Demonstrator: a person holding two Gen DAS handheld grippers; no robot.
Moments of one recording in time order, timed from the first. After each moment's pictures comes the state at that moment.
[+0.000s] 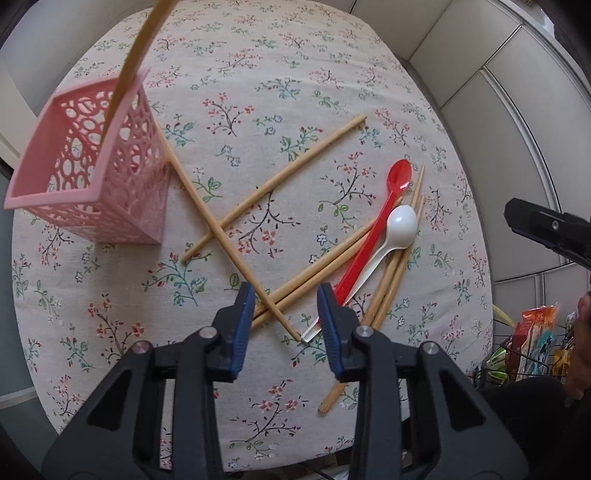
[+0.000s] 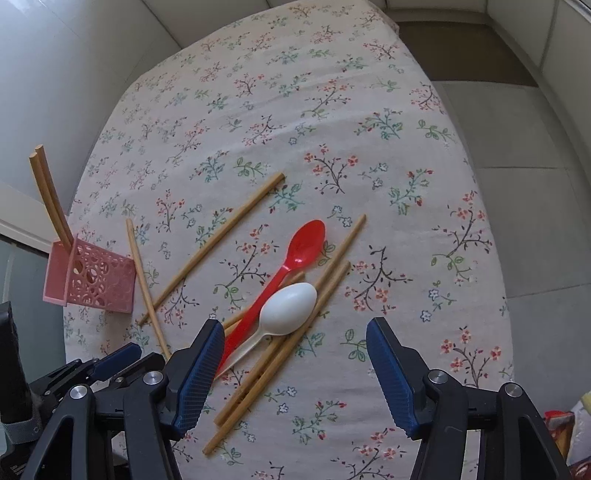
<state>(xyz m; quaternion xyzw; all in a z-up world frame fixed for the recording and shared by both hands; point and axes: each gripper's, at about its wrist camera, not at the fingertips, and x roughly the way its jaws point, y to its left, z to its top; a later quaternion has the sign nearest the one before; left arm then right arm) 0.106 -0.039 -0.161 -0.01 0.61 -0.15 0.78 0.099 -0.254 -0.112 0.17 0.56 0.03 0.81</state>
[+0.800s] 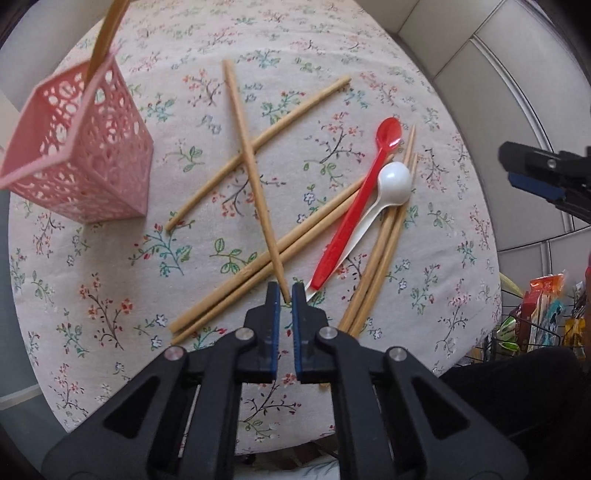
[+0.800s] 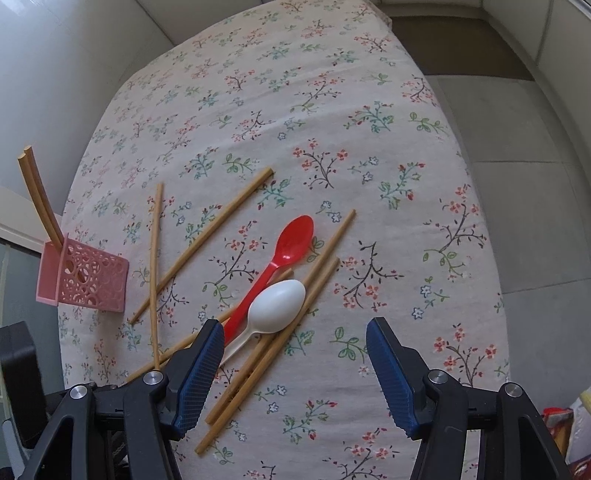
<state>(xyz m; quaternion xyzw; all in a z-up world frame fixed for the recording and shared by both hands) 0.079 -0.049 -0.157 0.03 0.62 -0.17 0.77 0.100 -0.261 -0.115 0.18 0.56 0.03 0.81</state>
